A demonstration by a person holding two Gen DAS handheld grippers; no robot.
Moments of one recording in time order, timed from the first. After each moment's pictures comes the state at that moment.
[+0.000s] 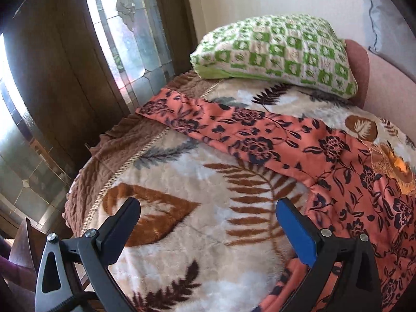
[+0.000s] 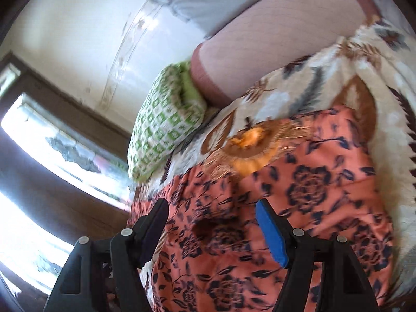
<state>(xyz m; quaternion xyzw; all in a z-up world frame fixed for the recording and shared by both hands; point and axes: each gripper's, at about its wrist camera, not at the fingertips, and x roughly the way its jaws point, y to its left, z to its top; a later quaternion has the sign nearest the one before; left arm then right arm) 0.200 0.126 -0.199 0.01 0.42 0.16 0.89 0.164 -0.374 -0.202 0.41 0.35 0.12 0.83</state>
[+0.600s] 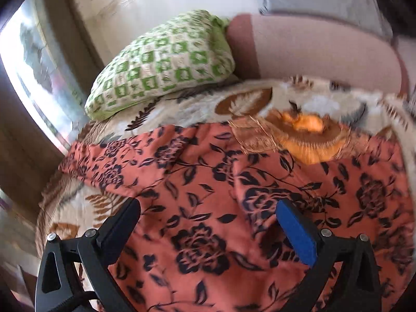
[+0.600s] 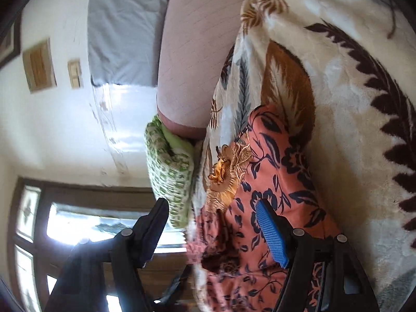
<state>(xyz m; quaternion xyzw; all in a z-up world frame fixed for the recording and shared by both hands) 0.218 -0.123 -0.220 0.15 0.42 0.02 0.90 0.167 -0.506 -0.302 0.66 0.30 0.12 0.68</state>
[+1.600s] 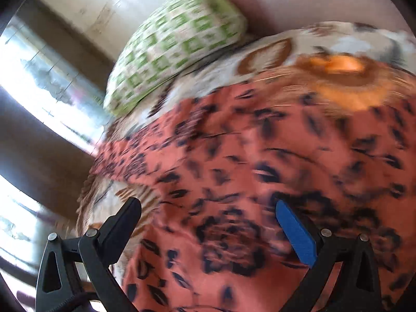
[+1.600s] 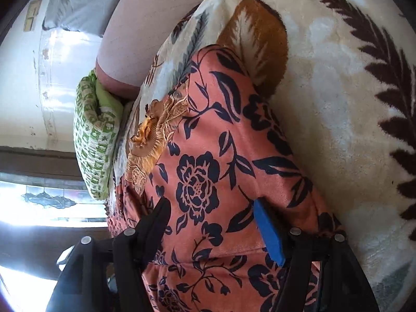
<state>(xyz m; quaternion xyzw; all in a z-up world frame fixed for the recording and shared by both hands) 0.234 -0.108 -0.255 0.25 0.45 0.13 0.85 0.196 -0.441 -0.319 0.50 0.48 0.03 0.72</state>
